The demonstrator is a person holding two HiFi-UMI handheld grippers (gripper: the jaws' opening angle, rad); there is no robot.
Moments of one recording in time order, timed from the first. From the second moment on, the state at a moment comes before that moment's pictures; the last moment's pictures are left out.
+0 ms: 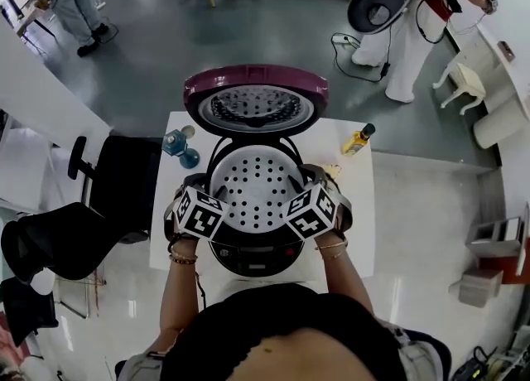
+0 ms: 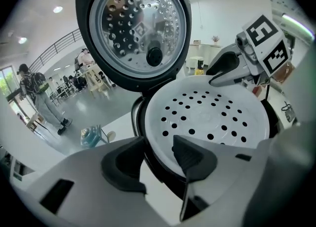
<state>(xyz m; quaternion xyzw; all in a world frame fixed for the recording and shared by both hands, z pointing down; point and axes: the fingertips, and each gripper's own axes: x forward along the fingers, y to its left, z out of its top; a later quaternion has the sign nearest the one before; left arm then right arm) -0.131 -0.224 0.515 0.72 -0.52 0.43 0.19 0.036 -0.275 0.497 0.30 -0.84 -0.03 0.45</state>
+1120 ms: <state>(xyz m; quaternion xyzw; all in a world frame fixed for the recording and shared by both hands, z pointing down) -0.094 -0.210 0.413 0.77 -0.56 0.23 0.18 0.094 -0.265 0.379 0.40 -0.90 0.14 0.03</state>
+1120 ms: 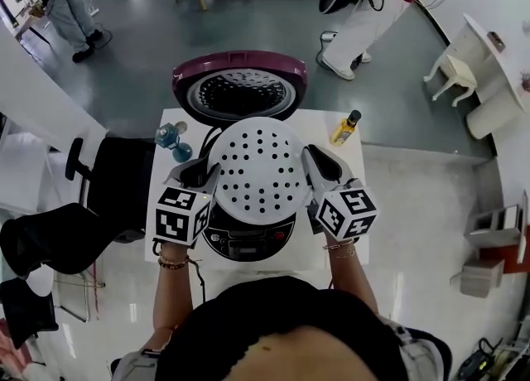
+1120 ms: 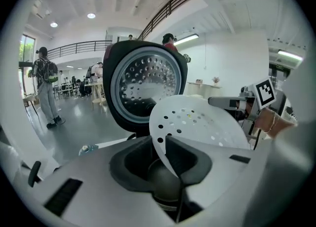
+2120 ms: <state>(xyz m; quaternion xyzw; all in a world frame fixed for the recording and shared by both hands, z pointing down) 0.159 -0.144 0.368 0.90 -0.39 0.12 0.16 0.354 -0.170 0.356 0.44 -0.87 0.20 -0.12</state>
